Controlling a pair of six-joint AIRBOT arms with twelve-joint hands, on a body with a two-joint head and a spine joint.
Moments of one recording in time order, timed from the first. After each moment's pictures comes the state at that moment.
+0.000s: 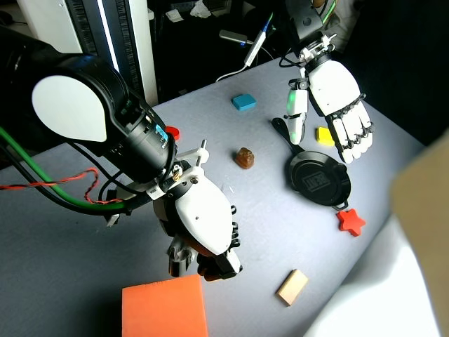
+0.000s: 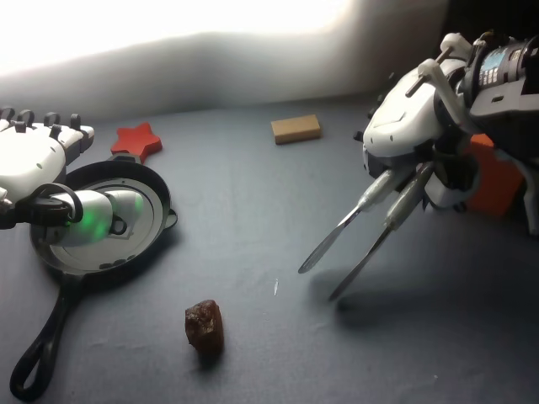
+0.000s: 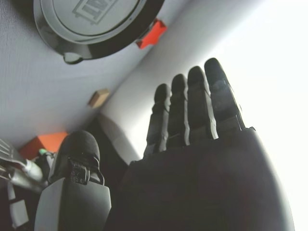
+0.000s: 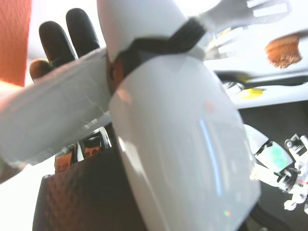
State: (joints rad) left arm 0.49 -0.79 0.73 -1.38 -0.83 2.16; right arm -0.09 -1.25 1.18 -0.40 -0.57 -0.95
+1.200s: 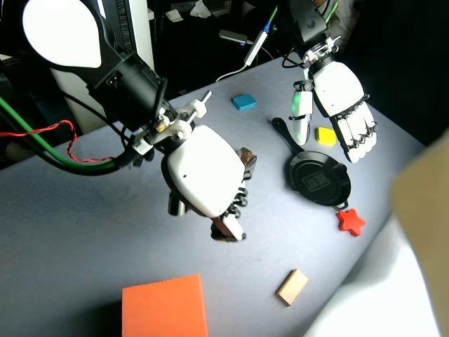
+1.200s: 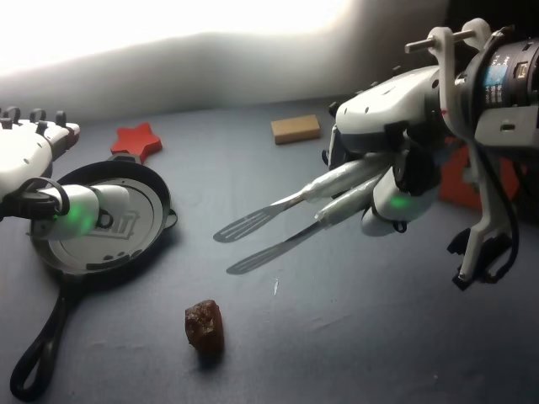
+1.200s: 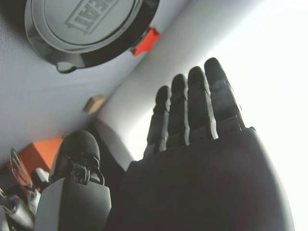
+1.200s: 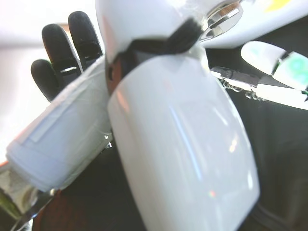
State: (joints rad) left arm 0.51 -0.79 0.77 -1.37 -0.82 2.14; right arm -0.02 -1.18 0.97 -0.66 -0.63 -0.17
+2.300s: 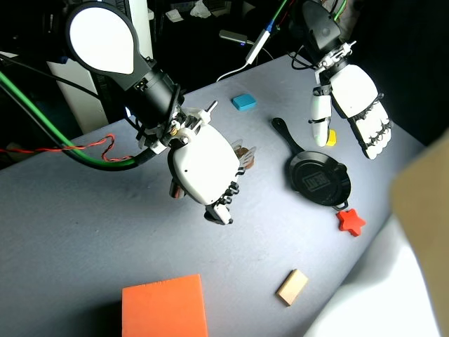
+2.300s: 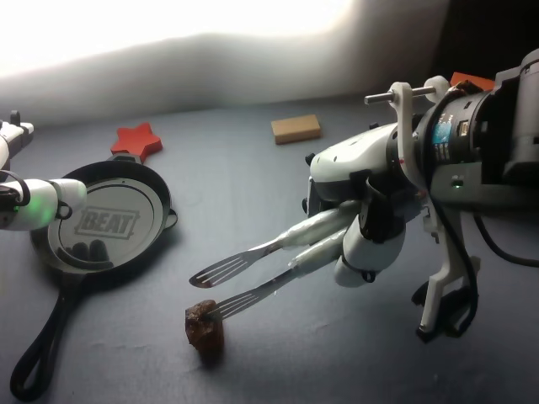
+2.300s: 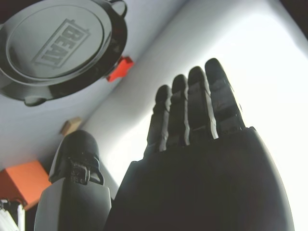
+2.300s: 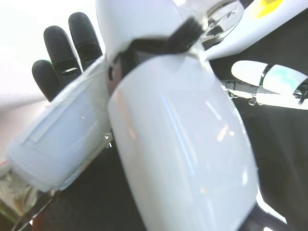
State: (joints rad) left arm 0.57 -0.79 0.86 -1.39 -0.81 2.09; right arm -0.08 -1.26 0.96 -0.67 -0.70 -0.03
